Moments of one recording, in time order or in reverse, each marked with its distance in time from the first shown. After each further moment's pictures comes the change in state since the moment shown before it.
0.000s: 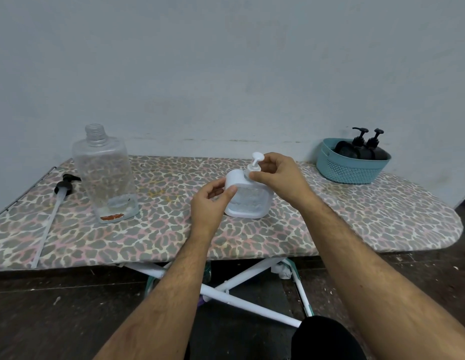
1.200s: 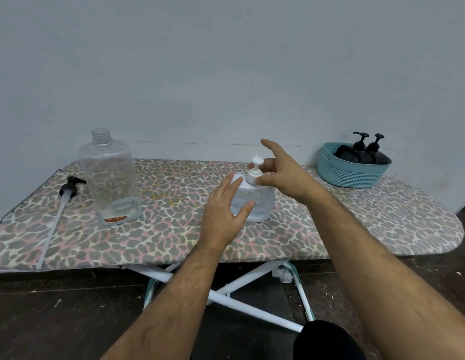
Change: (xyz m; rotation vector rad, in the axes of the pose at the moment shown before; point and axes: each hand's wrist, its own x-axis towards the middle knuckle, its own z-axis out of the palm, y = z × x) left_hand -0.018 0.006 0.007 0.649 -0.130 0.433; right_hand 0.015 -0.007 -0.012 -0.031 -0.216 -0.009
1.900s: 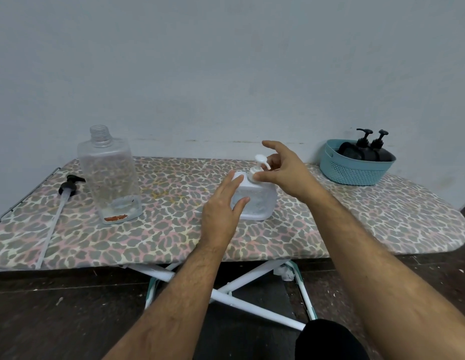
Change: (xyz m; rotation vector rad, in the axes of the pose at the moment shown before) left_hand 0.001 0.000 0.000 -0.029 0.042 -0.052; right_hand 0.001 0.005 0.005 -0.013 0.131 -0.017
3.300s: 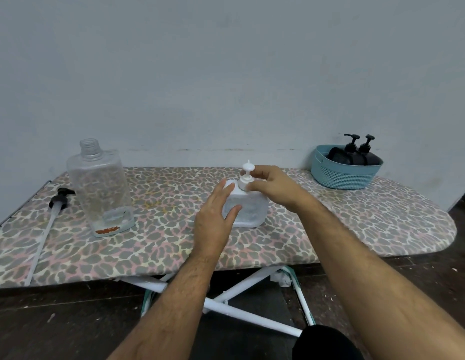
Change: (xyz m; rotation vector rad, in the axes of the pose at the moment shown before) left_hand -0.002 0.001 -0.001 -0.021 -0.003 0.014; right_hand -0.005 0.001 0.003 0.022 -0.119 0.056
